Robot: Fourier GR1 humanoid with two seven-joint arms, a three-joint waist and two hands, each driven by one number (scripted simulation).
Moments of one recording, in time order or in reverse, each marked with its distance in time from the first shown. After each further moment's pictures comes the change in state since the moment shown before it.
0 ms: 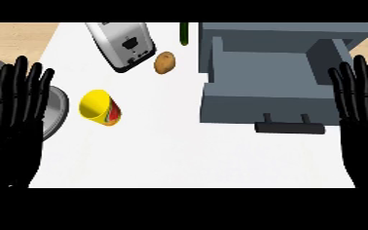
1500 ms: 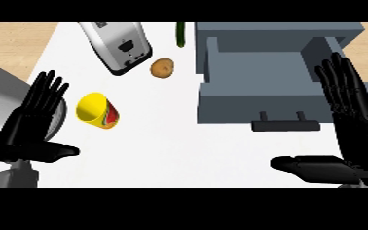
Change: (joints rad) left arm -0.084 0.151 0.245 0.673 0.311 -0.391 -0.161; right arm -0.037 -0.038 -0.033 0.086 0.012 0.100 0.019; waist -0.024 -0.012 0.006
